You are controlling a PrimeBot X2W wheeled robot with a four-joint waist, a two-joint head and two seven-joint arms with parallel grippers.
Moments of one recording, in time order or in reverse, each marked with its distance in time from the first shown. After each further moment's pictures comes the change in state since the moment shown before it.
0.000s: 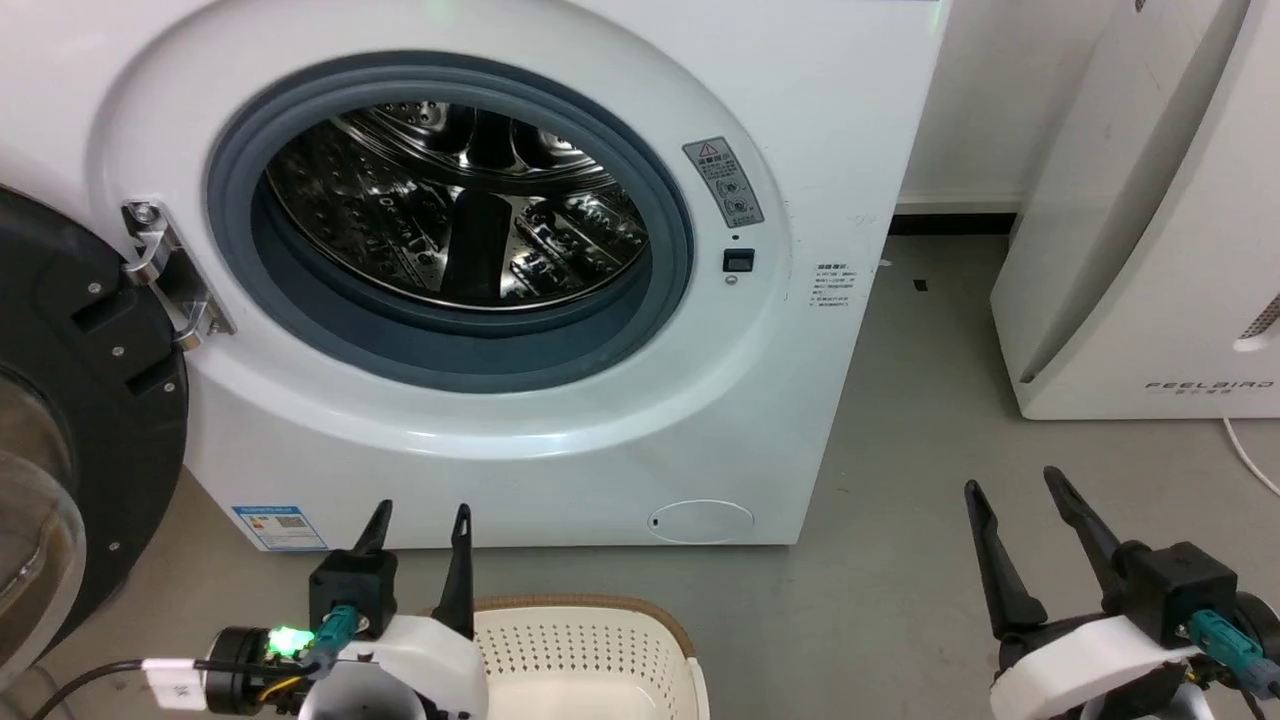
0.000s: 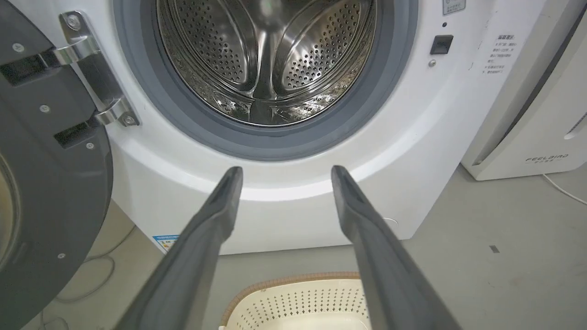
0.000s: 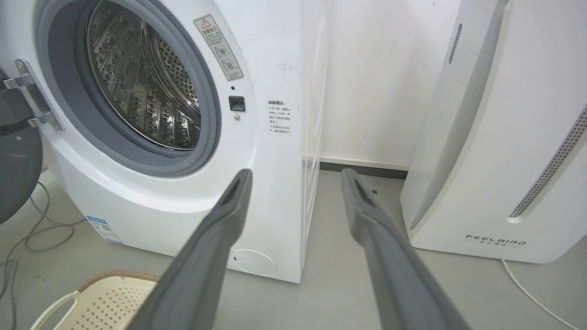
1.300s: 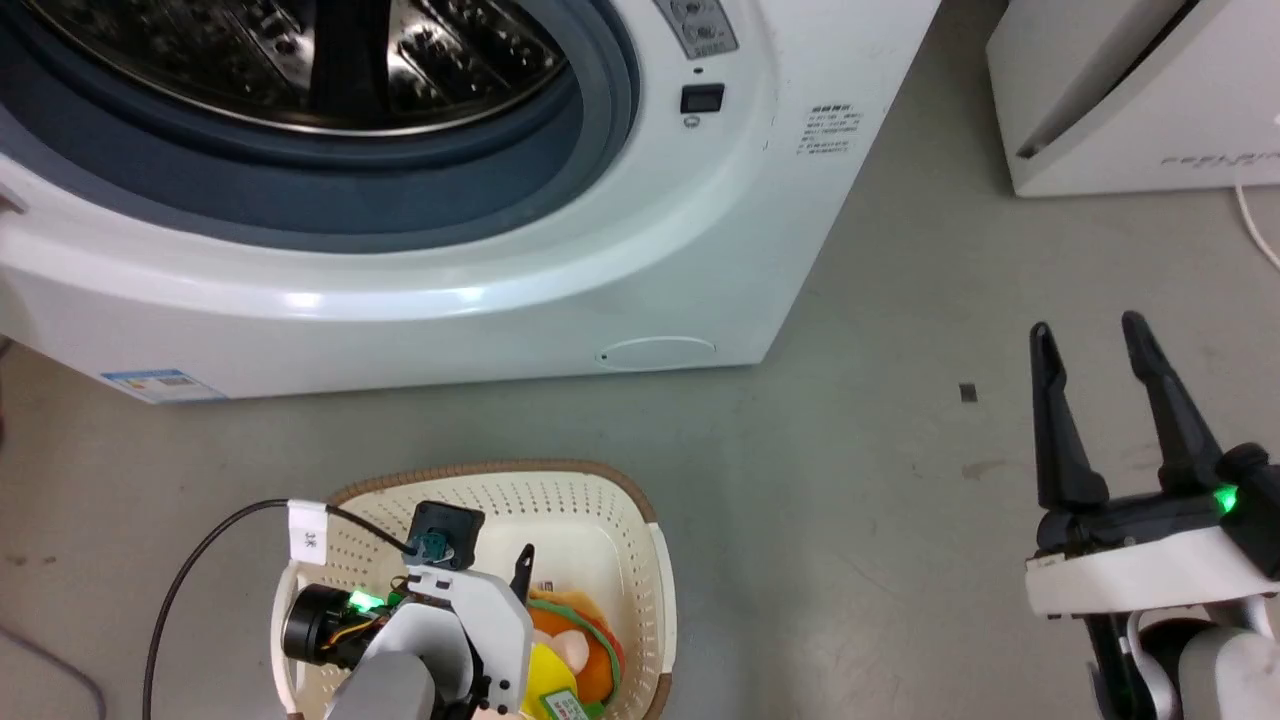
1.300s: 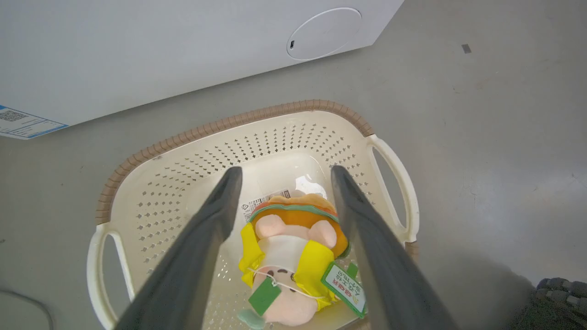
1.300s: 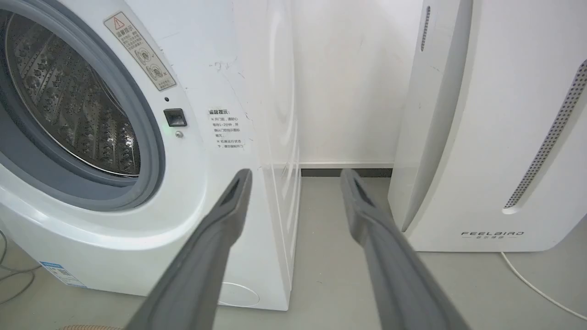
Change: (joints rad) left arm -0.262 0.037 -0.153 0.477 -0.079 -0.070 0.137; right arm -0.137 0.000 -0.014 -0.123 0.081 0.000 -0.082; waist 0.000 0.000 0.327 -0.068
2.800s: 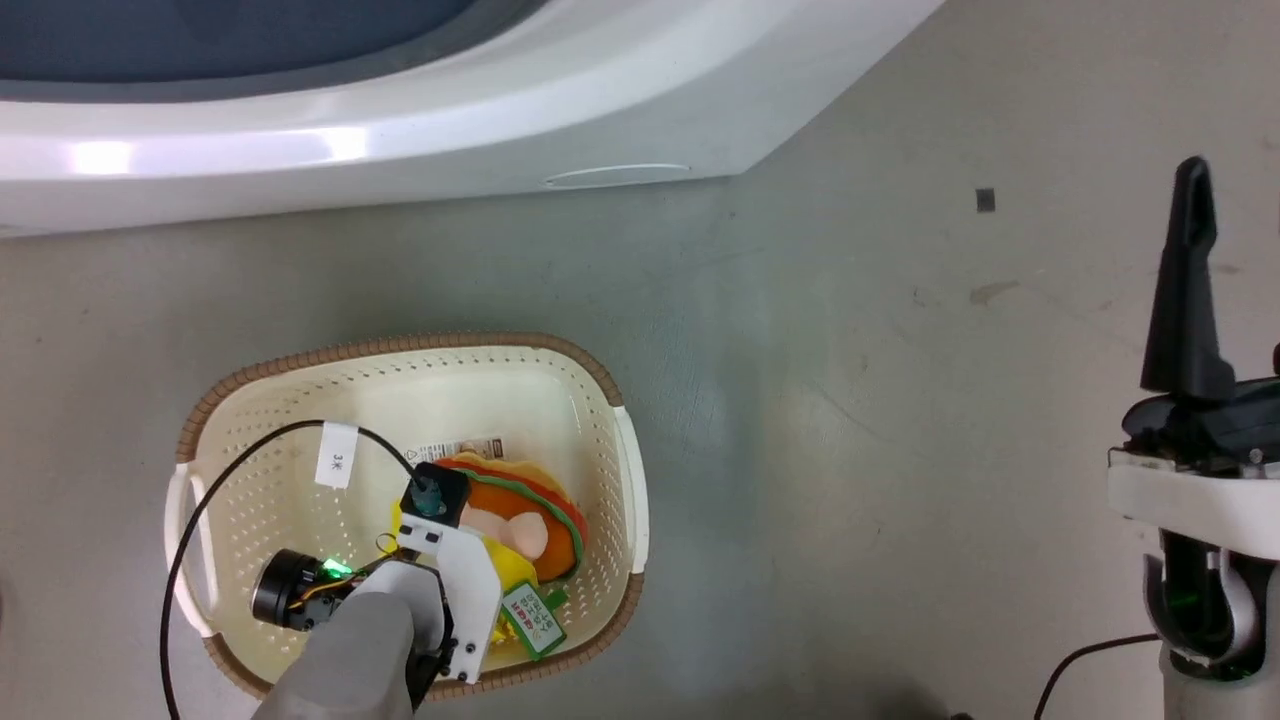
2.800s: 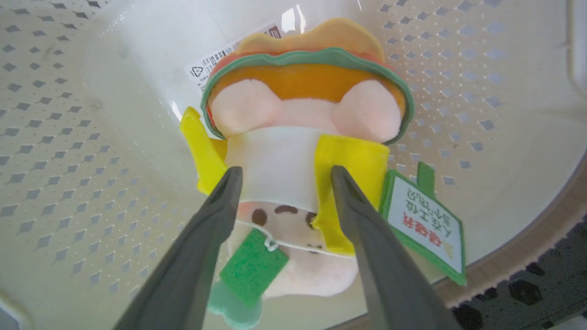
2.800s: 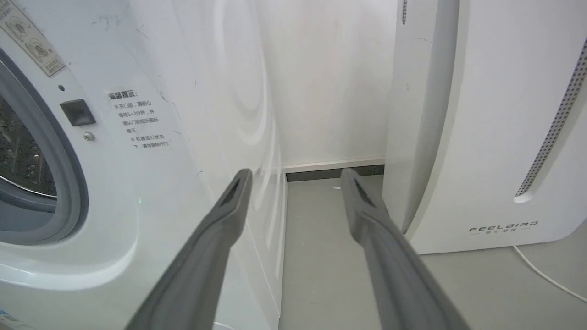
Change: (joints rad) left arm -0.280 0.055 -0.197 0.456 -0.089 0.019 0.061; right arm -0.151 0.000 -0.044 -0.112 0.110 0.000 -0.093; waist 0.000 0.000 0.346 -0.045
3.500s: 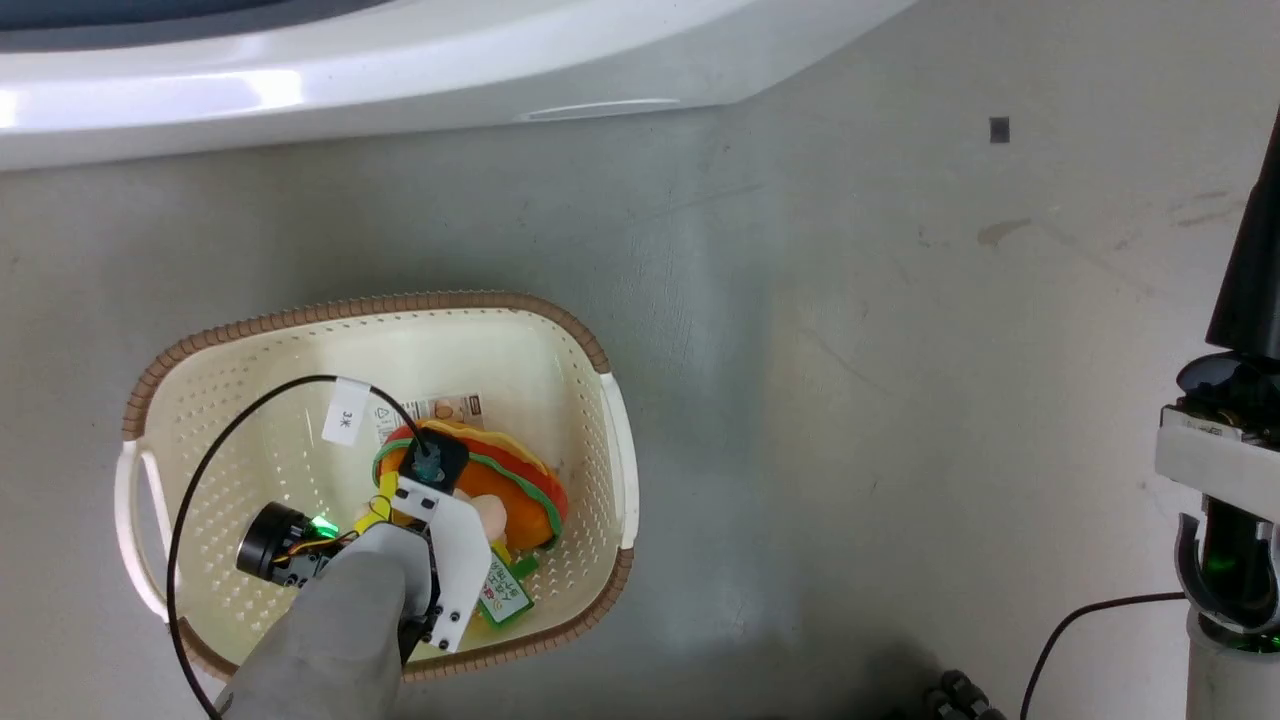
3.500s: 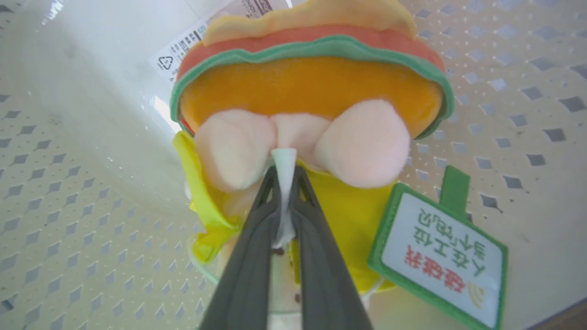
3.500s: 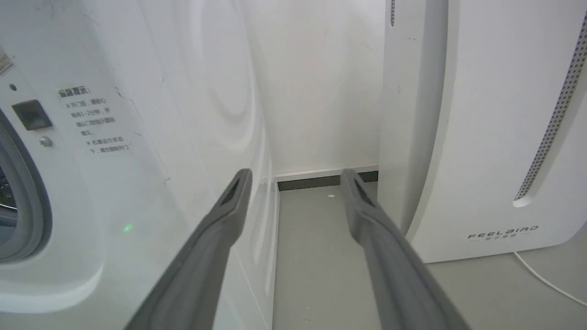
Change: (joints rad) left arm -0.155 -0.001 -0.133 0.206 -0.025 -0.005 -0.055; right arm -0.066 0.000 -0.026 -0.042 0.037 0.000 -0.042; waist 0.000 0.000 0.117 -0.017
